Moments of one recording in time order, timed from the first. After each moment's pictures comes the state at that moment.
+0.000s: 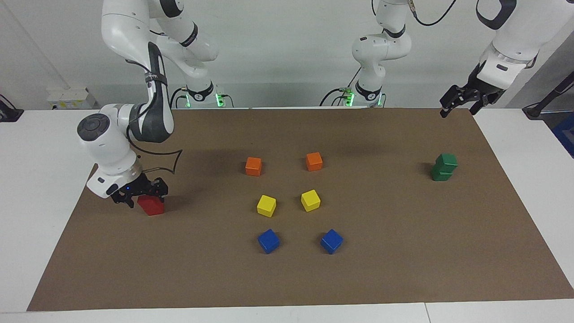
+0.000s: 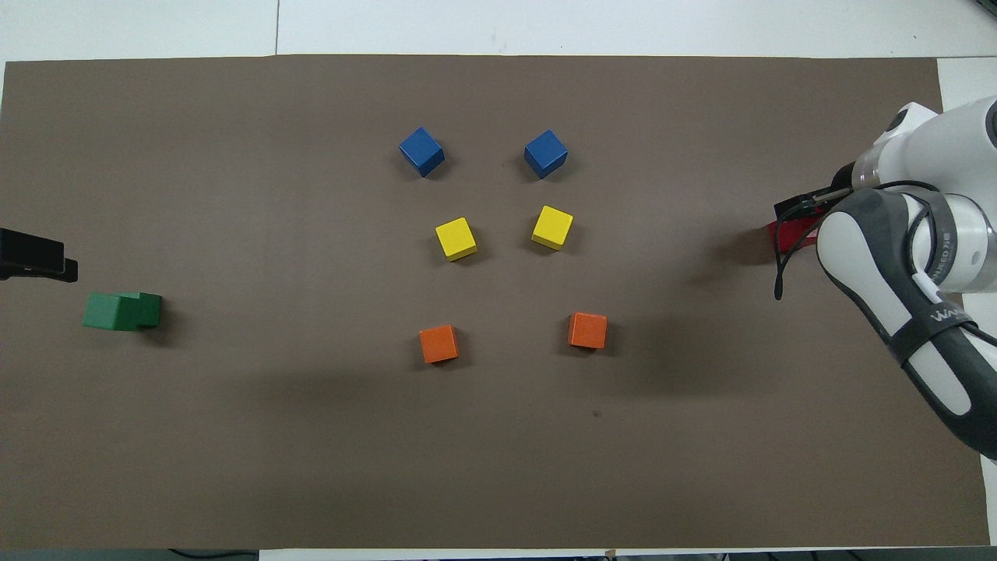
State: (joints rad) left arm 0.08 -0.08 -0.04 -1.65 -0.02 1.53 0.00; right arm -0.17 0.30 0.10 -1.83 -0.06 2.17 -0.23
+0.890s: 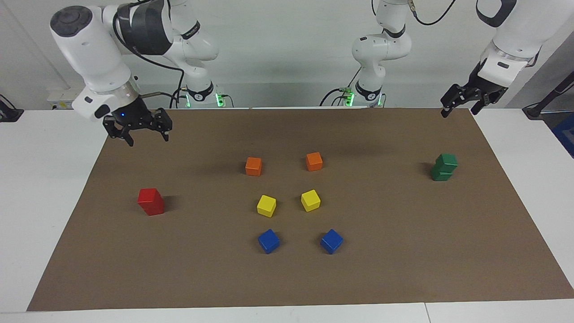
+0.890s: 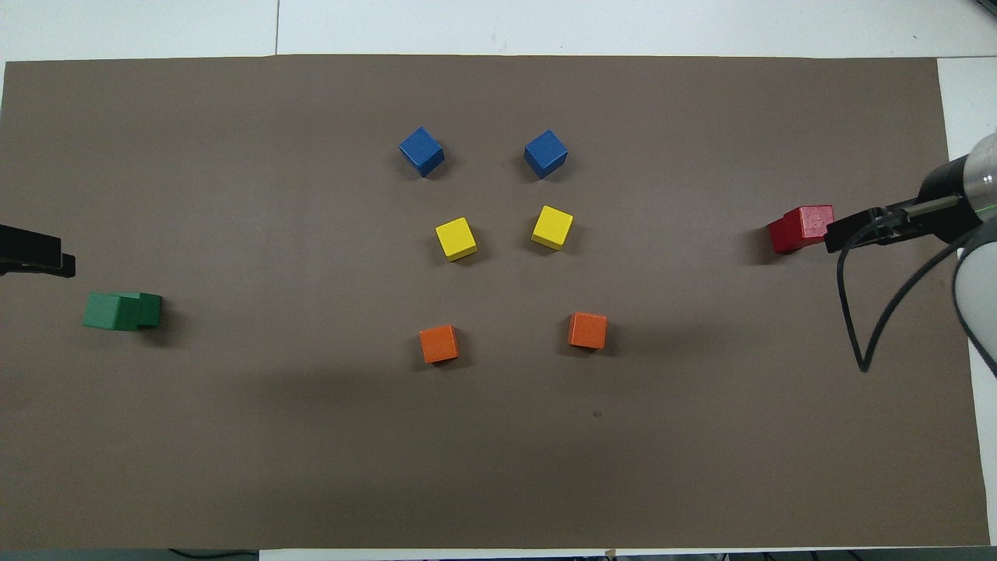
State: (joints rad) left arm 0.08 -0.08 -0.04 -1.64 -0.02 1.54 0.00; right arm -0.12 -0.01 0.12 -1.66 0.00 1.63 -0.14
